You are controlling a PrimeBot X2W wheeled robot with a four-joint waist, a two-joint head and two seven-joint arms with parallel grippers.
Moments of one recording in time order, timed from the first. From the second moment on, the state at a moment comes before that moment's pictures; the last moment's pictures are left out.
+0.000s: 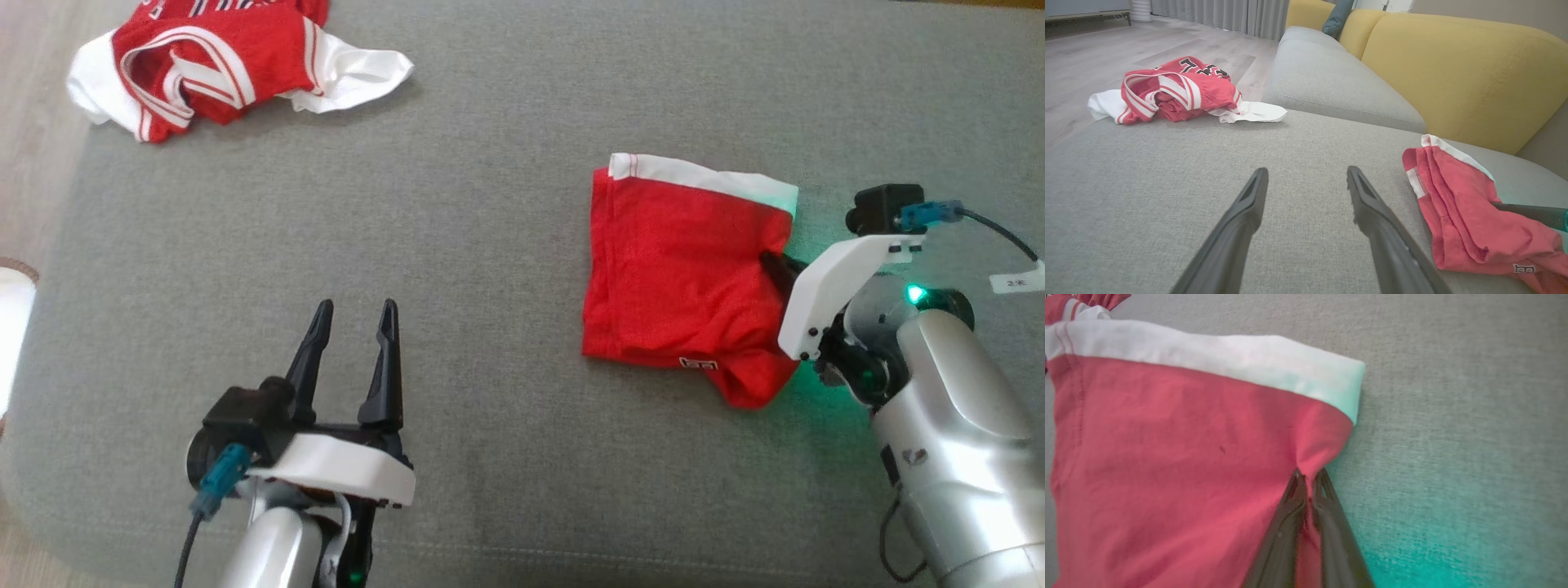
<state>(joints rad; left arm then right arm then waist) -0.07 0.05 -0.29 0.12 -0.29 0.06 -0.25 -0.58 -0.18 0.22 0.71 0.46 0.12 0.44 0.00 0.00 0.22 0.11</state>
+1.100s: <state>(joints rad) -0.23 0.07 -0.28 0.09 -0.15 -0.01 -0.25 -0.77 -0.22 0.16 0.69 0.39 0.12 0.28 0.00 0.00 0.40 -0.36</state>
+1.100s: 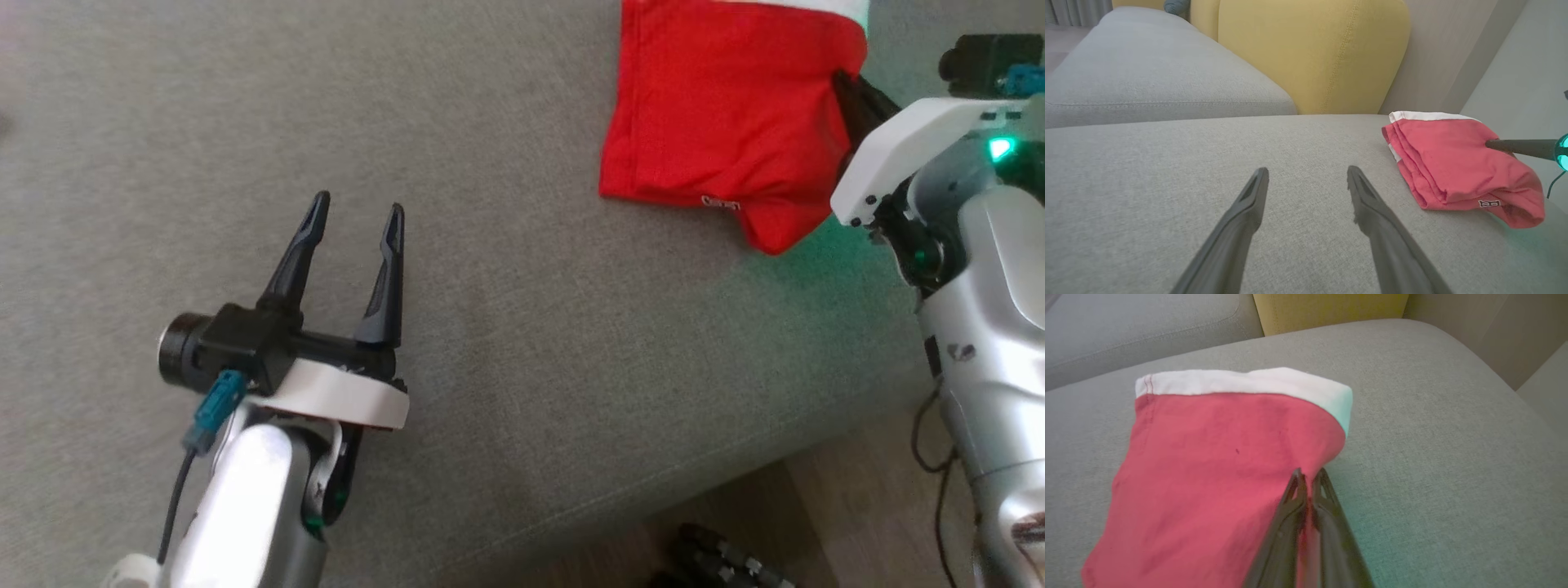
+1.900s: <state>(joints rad) -0.28 0.08 -0.29 0.05 -0.14 0.00 -0.25 -1.06 -0.41 0.00 0.87 0.01 0.12 0.27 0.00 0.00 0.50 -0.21</state>
